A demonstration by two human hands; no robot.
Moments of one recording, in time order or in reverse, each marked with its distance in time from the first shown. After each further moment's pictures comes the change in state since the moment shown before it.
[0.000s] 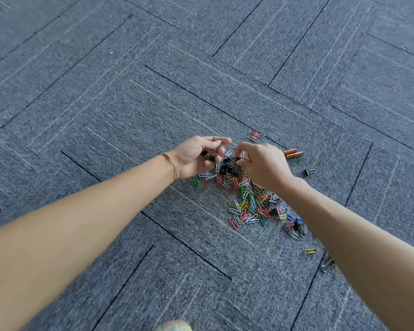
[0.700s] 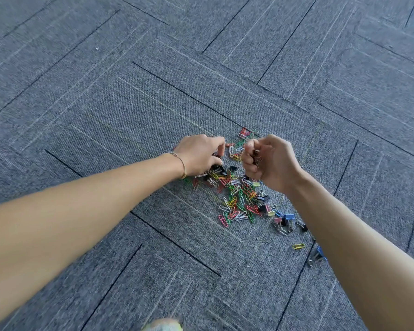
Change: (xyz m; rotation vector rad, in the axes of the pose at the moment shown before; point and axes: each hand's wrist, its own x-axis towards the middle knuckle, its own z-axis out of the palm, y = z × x) left_hand 0.025 -0.007 0.016 1.791 0.257 0.483; right_hand -0.019 0.016 -0.031 1.684 -0.341 0.457
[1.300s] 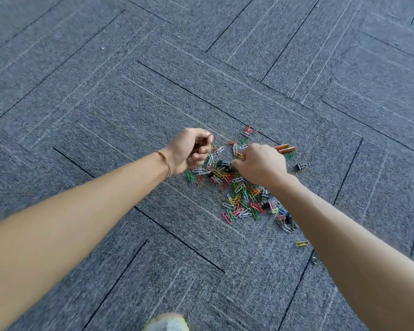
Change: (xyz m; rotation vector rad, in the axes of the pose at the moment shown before) left_hand -0.025 -0.009 -0.014 -1.612 -0.132 -0.424; right_hand 0.016 0.014 0.029 -1.691 0.509 -0.021
